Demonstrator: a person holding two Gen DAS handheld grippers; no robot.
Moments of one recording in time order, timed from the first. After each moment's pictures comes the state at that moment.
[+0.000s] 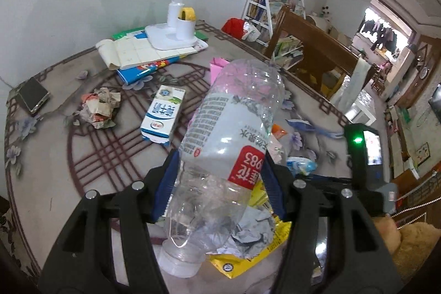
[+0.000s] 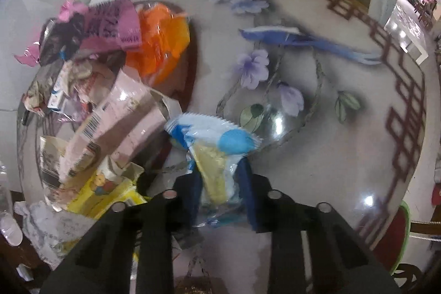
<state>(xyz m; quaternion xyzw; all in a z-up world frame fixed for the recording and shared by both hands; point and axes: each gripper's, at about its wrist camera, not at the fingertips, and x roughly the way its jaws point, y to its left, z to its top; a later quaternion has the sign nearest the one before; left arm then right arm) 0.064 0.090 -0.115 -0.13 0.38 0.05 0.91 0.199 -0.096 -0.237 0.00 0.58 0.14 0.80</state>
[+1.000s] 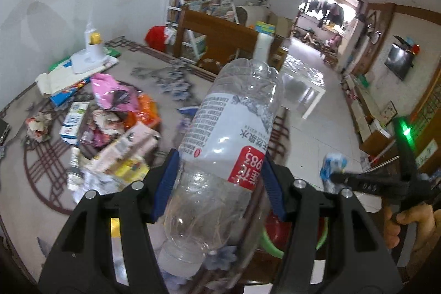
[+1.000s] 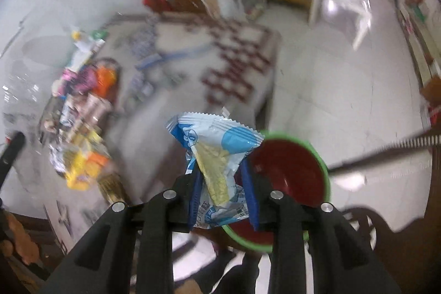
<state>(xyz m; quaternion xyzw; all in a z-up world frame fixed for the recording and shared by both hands) 0.012 -0.096 -0.061 -0.08 0.37 -0.10 0.92 0.067 -0.355 -0.137 0.09 0.56 0.06 0.82</state>
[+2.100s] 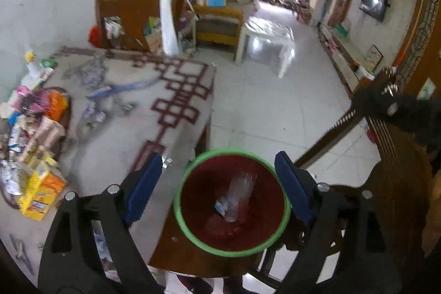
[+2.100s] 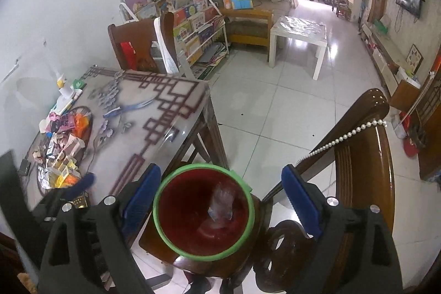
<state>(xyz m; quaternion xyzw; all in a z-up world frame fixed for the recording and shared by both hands) -0.008 -0.315 -0.104 0.03 0.39 -0.15 0.91 -0.005 -0.482 -0.080 0.10 0.43 -0.01 0.90</state>
